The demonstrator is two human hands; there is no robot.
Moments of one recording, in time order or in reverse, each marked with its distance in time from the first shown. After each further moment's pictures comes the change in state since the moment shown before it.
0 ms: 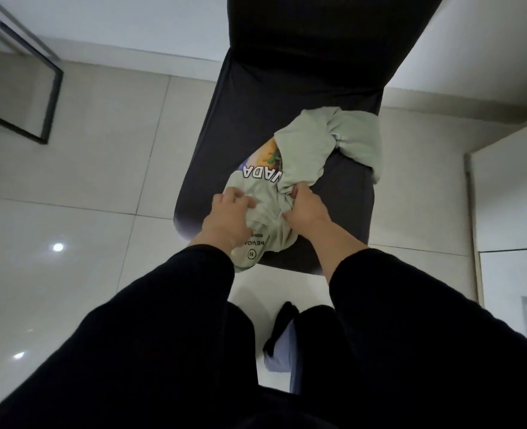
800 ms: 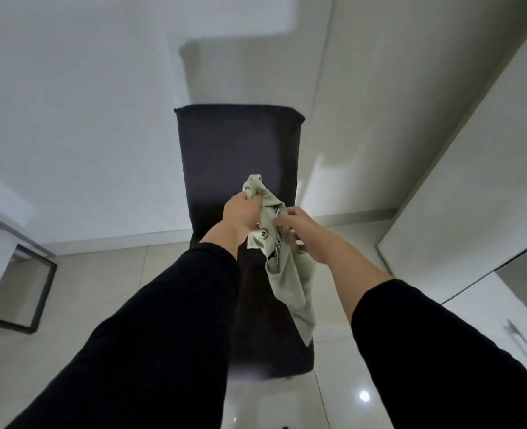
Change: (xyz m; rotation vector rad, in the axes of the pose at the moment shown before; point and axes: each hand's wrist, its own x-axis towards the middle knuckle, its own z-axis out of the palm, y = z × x) left_hand -0.090 0.245 -0.280 -0.913 0.128 0.178; right_hand -0.170 -0.081 -0.288 0.817 0.118 -0.069
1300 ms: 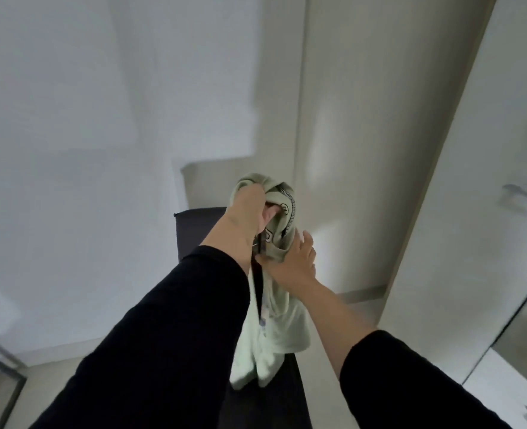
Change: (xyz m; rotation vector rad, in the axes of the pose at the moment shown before) left_hand -0.038 0.193 0.012 -0.450 -0.078 0.189; right_hand -0.029 -0.080 -0.016 -0.371 0.571 -0.348
